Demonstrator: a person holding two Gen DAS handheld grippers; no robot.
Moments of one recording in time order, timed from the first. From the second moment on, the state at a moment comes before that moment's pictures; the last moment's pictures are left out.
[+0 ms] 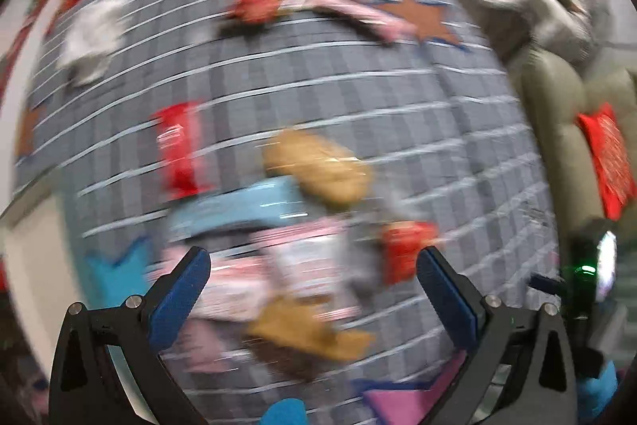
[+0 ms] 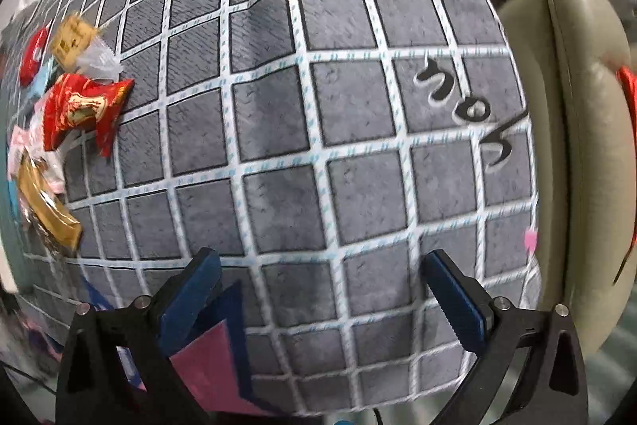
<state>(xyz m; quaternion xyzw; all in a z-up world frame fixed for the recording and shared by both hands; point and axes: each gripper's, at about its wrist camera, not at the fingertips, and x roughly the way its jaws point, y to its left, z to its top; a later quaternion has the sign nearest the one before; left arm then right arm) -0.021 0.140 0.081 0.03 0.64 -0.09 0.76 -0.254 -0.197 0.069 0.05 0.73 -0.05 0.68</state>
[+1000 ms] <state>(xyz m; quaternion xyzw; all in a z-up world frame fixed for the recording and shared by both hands) 0.079 0.292 -0.028 -0.01 0.67 -0.01 0.74 -0.030 -0.002 0.023 -0.14 0.67 0.10 0.72</state>
